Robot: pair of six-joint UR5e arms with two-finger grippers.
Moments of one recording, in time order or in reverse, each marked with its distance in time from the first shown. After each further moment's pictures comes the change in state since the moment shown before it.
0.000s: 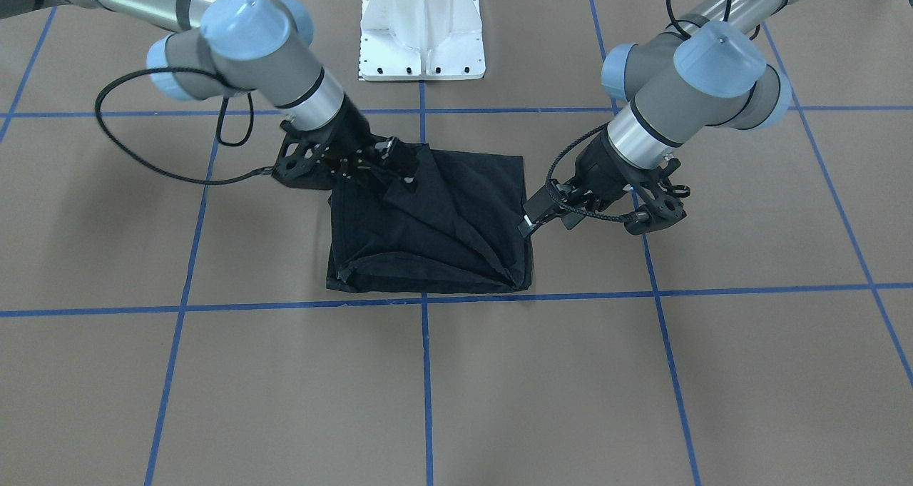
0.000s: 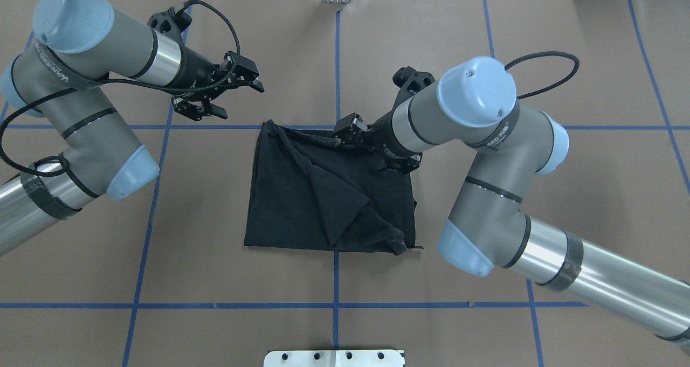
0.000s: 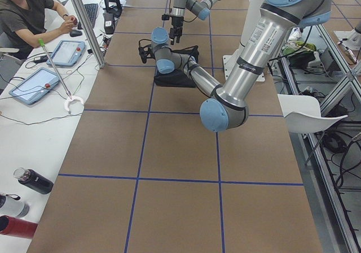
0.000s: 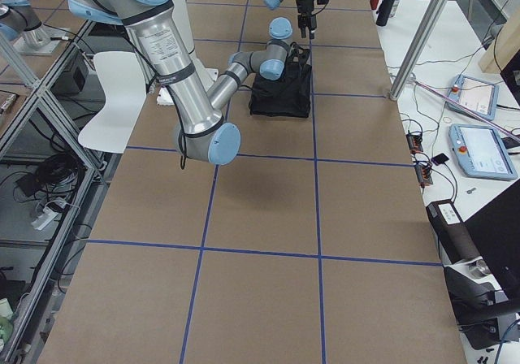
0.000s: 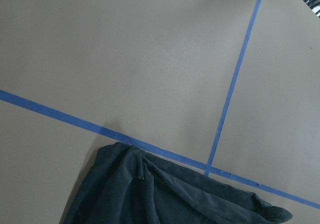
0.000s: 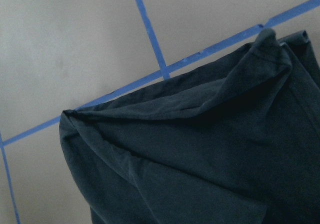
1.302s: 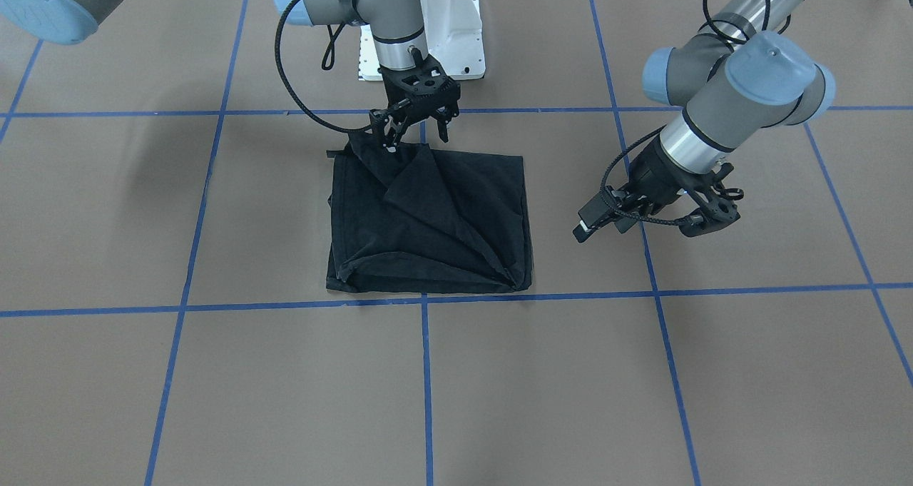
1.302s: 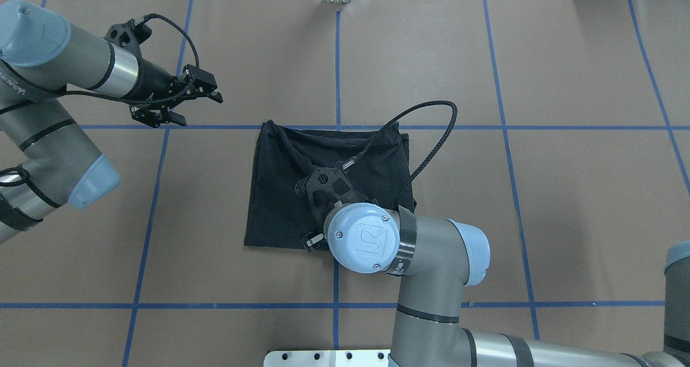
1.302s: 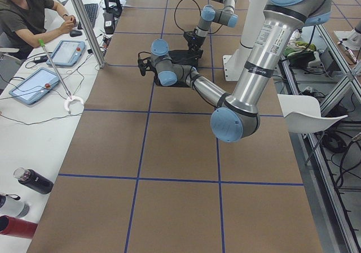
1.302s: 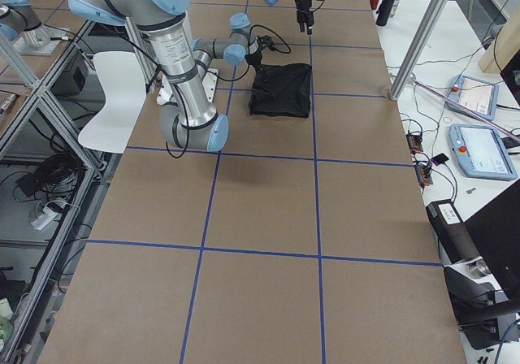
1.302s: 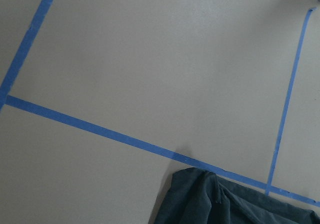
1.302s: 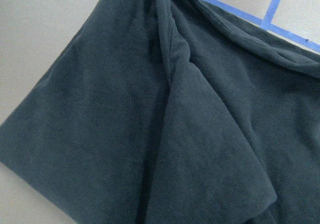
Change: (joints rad) left arm -0.035 0.120 -0.029 0.001 -0.002 0.096; right arm -0.296 0.084 -0.004 -0.305 -0.450 -0.753
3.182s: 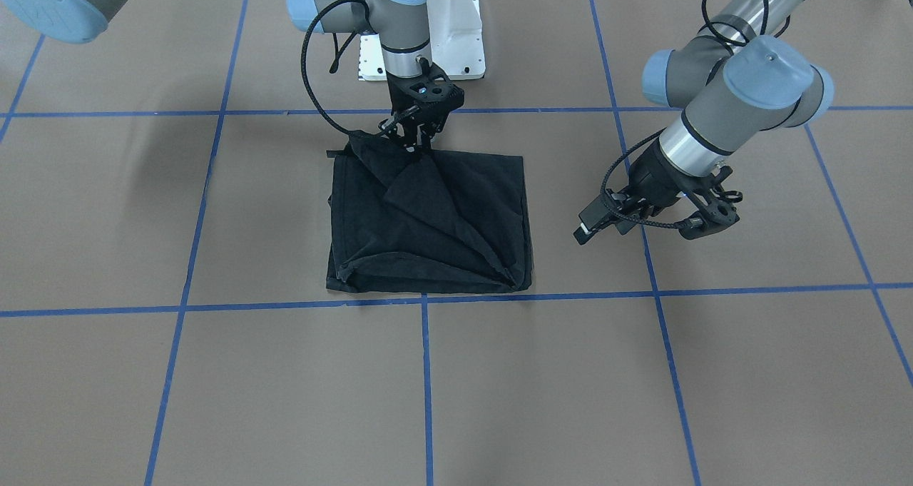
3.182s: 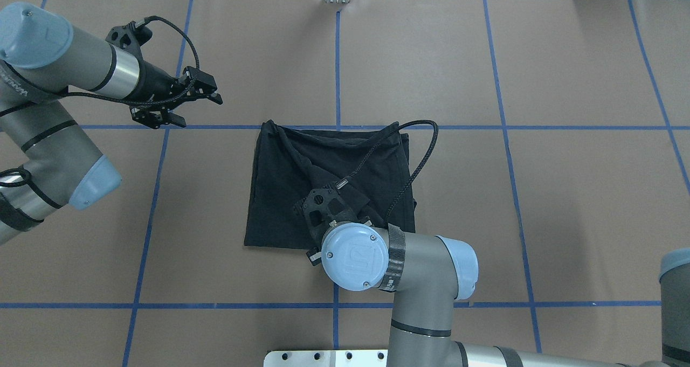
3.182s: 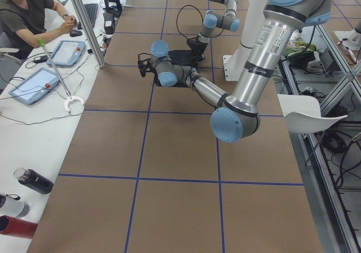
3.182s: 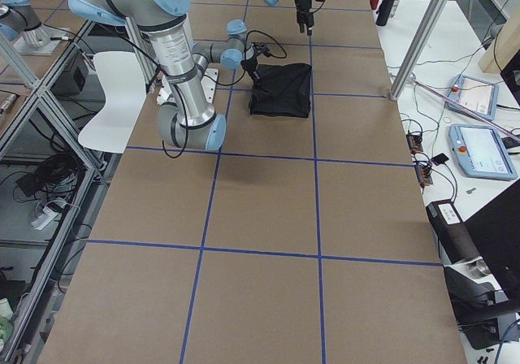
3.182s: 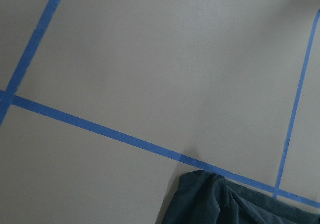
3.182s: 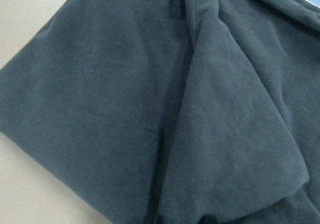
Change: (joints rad) left arm 0.003 0.001 0.007 0.000 0.003 -0.001; right arm -0.040 -0.009 -0.037 -0.003 -0.010 -0.016
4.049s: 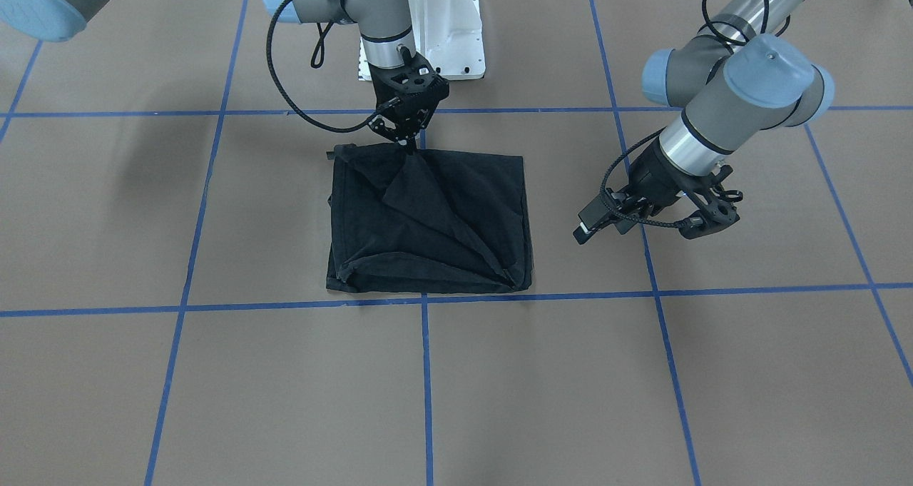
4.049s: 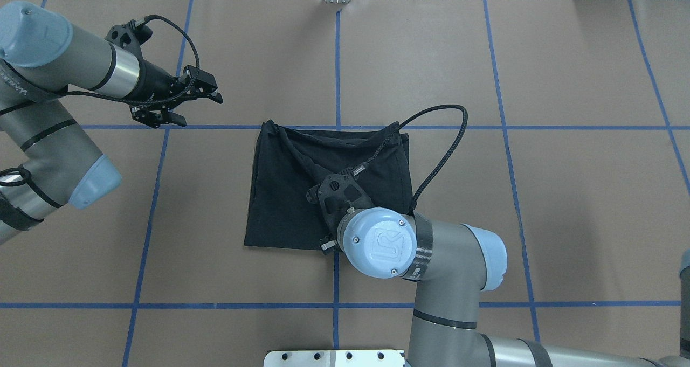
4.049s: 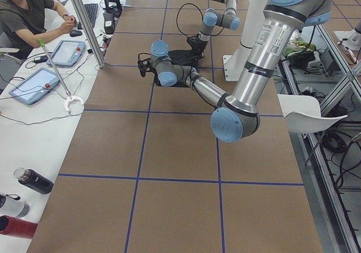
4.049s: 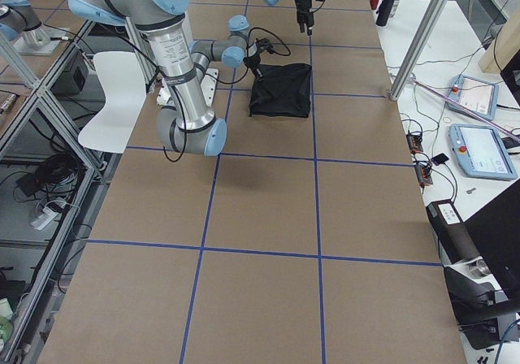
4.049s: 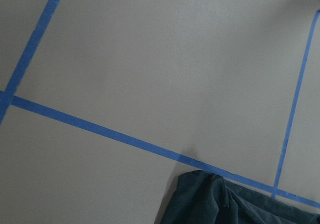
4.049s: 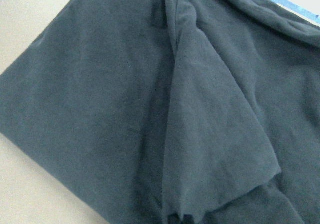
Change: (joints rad) left arm -0.002 -0.003 -0.003 0.002 -0.002 -0.001; right arm 0.059 -0.050 0.114 -0.023 0.046 -0.004
